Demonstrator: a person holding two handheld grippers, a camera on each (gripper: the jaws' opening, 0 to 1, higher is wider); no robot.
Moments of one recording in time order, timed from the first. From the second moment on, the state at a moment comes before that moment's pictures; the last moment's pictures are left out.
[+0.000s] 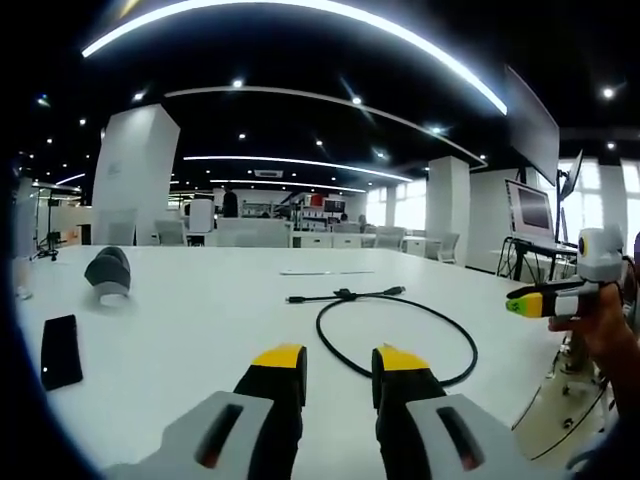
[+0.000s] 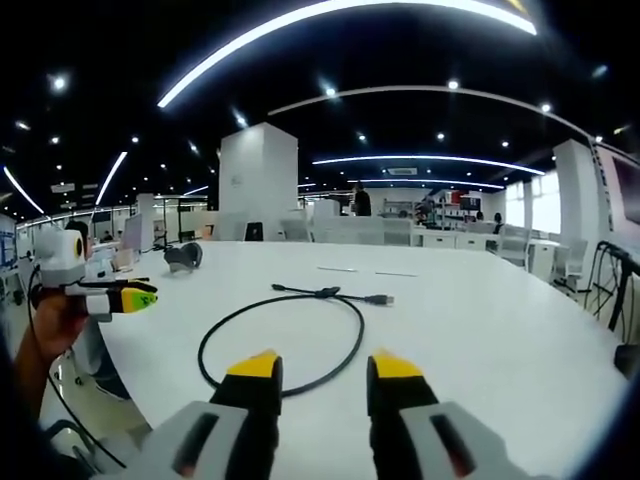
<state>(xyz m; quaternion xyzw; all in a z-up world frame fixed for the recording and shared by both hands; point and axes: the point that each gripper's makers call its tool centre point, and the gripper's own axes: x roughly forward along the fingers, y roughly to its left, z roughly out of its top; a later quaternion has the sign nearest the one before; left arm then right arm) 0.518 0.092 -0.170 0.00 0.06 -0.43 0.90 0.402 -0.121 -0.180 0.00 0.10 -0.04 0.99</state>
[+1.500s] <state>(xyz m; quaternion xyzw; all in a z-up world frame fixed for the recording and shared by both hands) 0.513 0.092 -0.166 0.00 0.05 -0.43 0.90 0.397 -0.117 -0.182 0.00 0.11 -0.04 0.99</state>
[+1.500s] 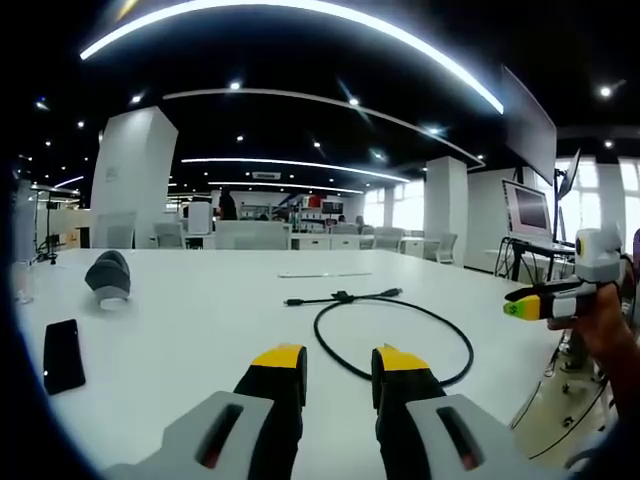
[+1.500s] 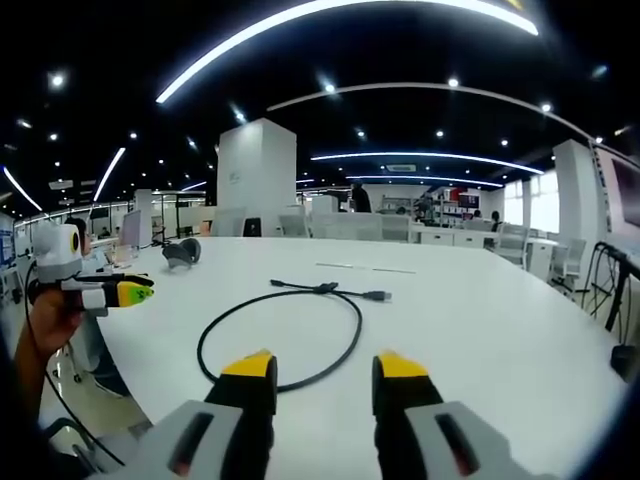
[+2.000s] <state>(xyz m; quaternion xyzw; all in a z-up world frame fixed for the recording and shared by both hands) 0.512 0.094 -0.169 0.00 0.05 -0.43 0.90 0.395 -0.117 -0.186 -0.01 0.11 -0.04 0.99</state>
